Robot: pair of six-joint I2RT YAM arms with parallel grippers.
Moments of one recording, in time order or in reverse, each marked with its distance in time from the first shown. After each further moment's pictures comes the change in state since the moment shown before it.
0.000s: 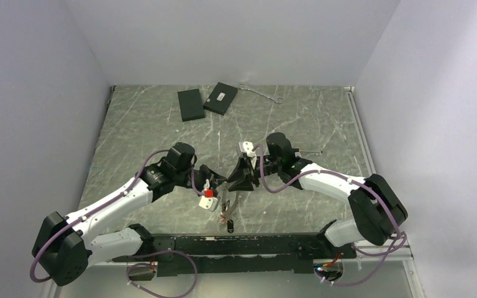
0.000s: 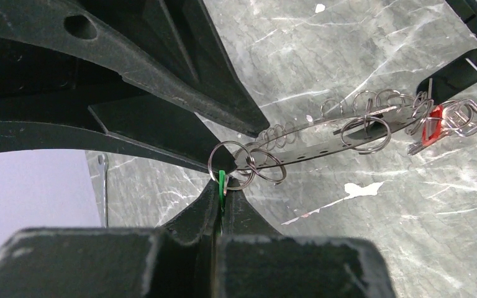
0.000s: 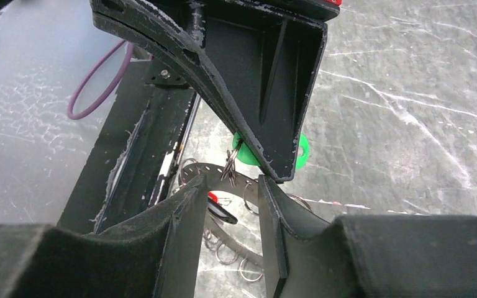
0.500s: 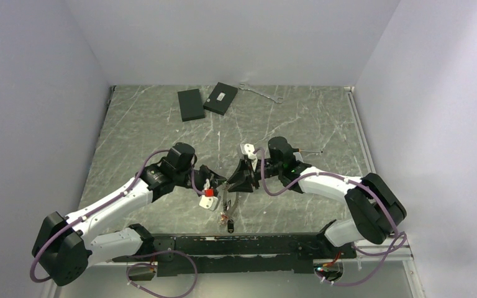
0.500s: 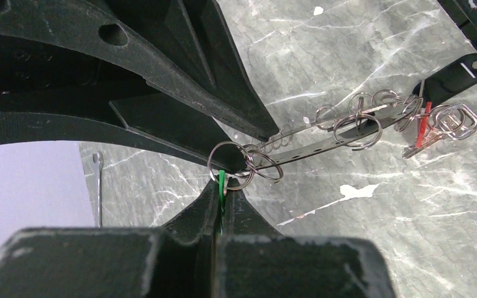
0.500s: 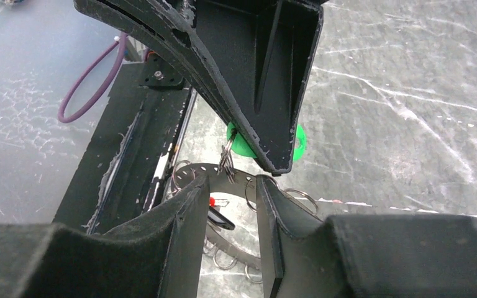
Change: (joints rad) left arm 0.000 0.000 0.000 -0.003 -0.003 -0.018; right arm 0.006 0.013 -0.072 0.140 0.024 0.053
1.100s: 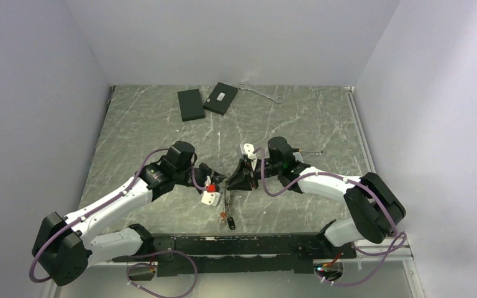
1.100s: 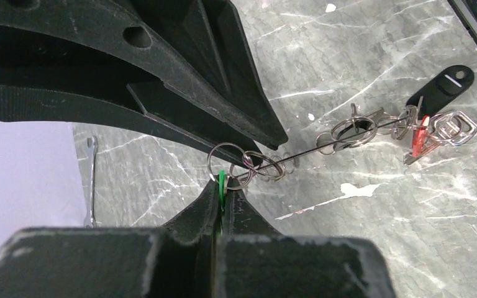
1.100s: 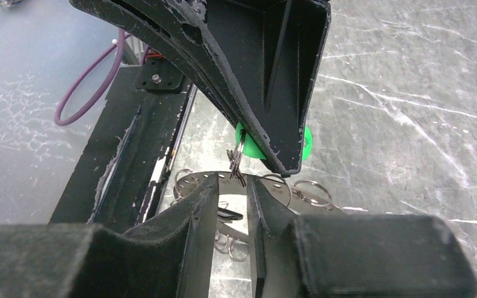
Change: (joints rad) left arm -0.001 0.000 0.020 -0.001 -0.035 -0.076; right arm 0.006 0.006 -0.002 0.044 0.005 0.017
